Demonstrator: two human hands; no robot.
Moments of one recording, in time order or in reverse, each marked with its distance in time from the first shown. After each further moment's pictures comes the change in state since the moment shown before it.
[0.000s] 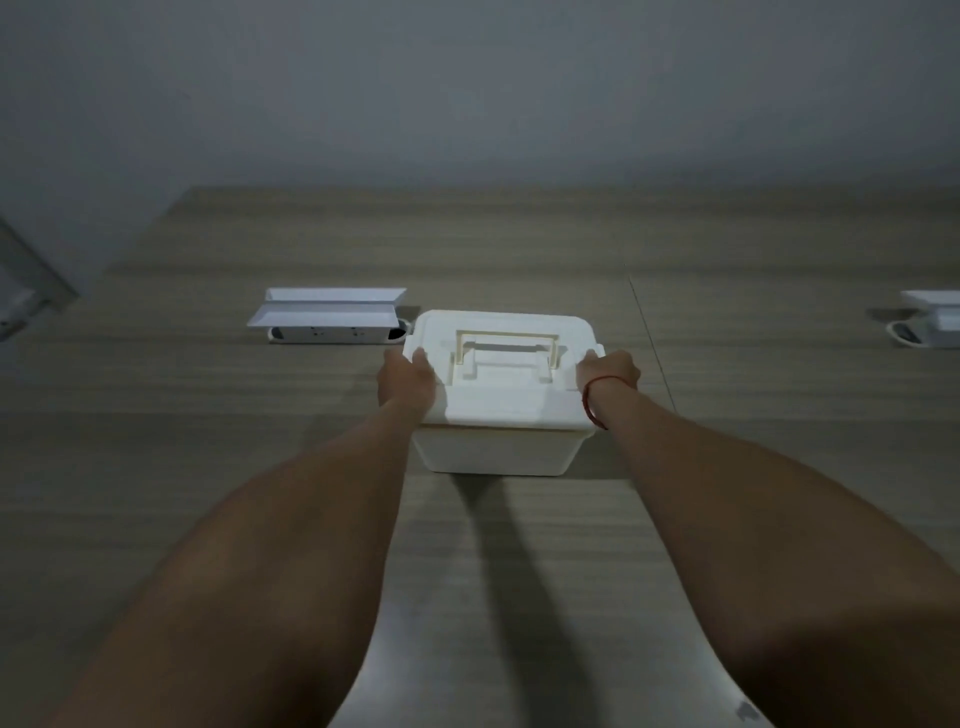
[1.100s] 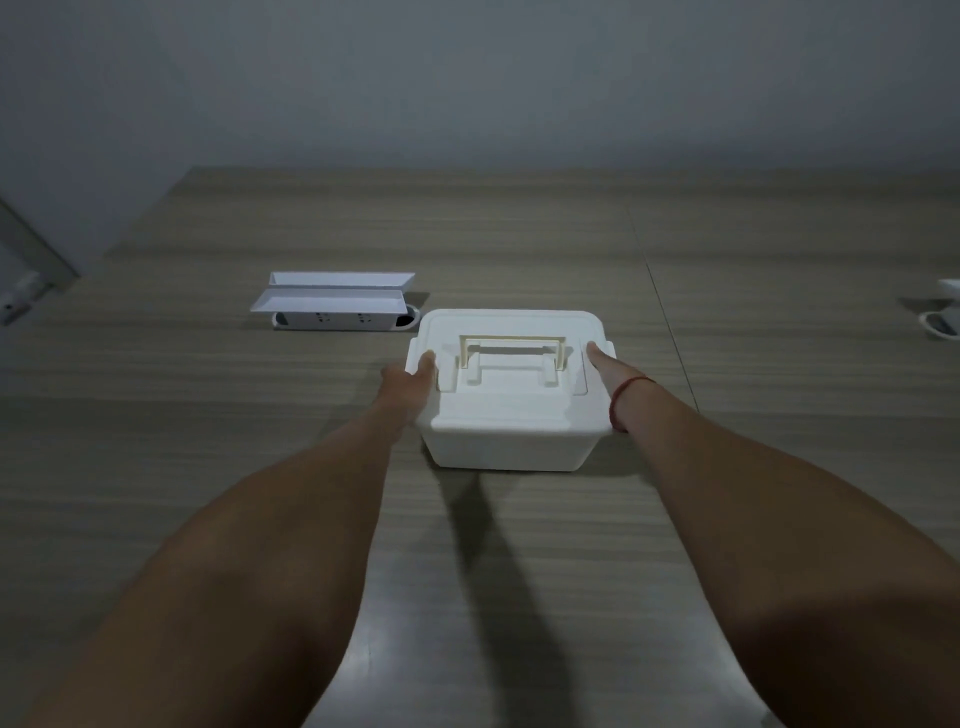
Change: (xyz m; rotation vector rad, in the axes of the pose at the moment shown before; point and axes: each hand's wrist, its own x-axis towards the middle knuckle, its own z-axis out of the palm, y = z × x) left_hand 0.040 -0.044 0.008 -0.158 -0.190 -0.146; right_hand 0.056 0.042 0.029 0.305 -0.306 0.271
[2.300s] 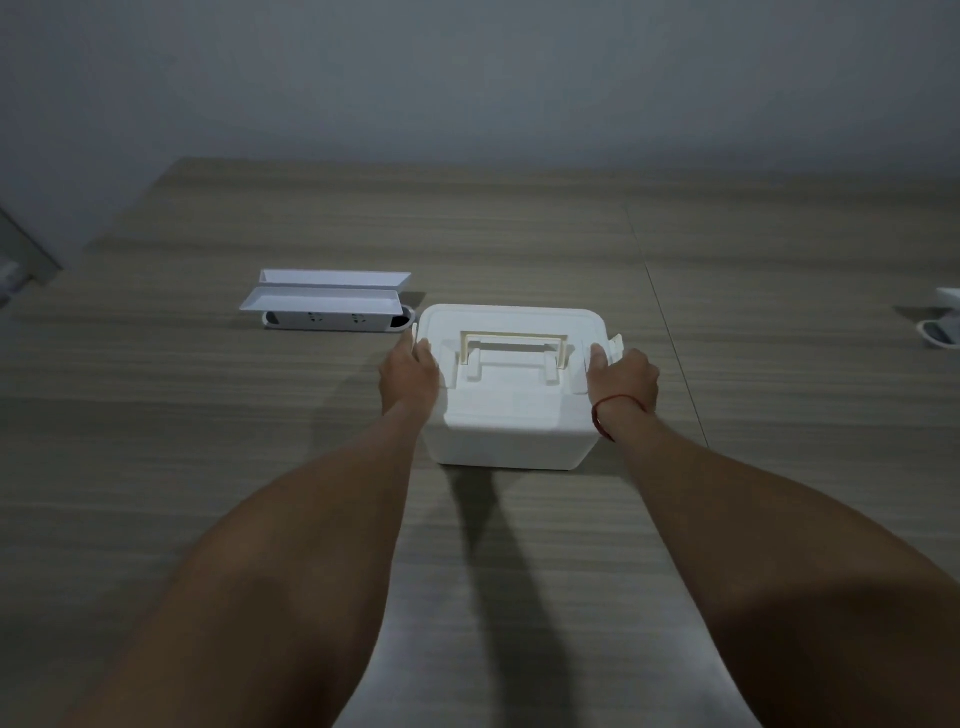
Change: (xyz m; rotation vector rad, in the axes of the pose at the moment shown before) left_hand -0.007 0.018 0.017 0.123 0.241 0.332; right_hand -0.044 -0.013 0.016 -0.485 0.441 -0.385
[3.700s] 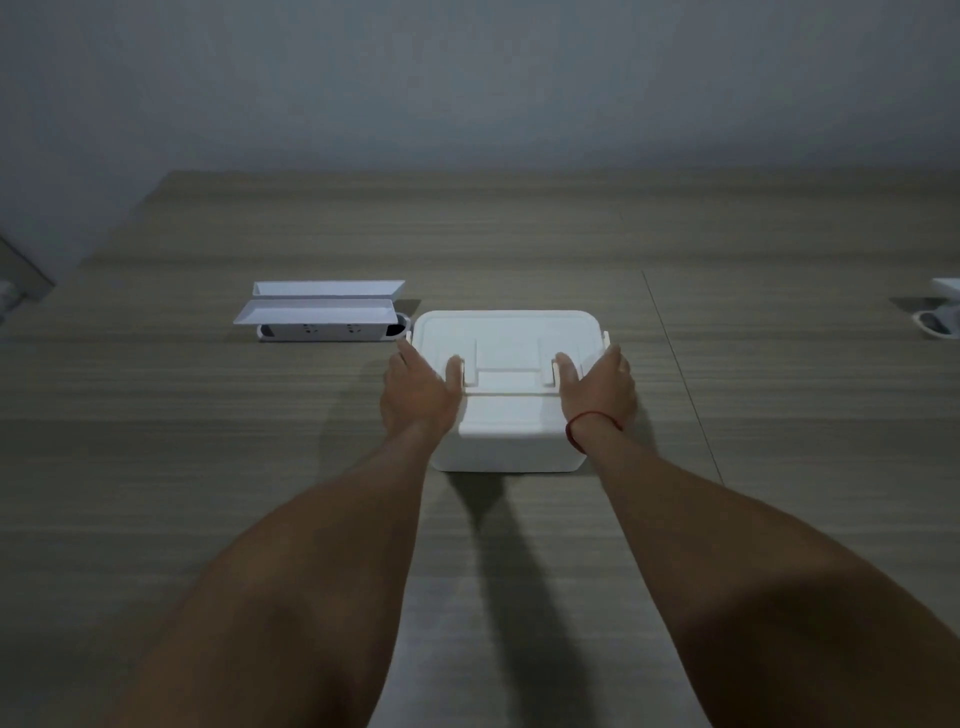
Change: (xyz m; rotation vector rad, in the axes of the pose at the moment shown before) left_hand -0.010 0.003 0.009 0.394 -0.025 0.124; right_hand -0.005 0.003 0.029 -0.040 0.082 -0.156
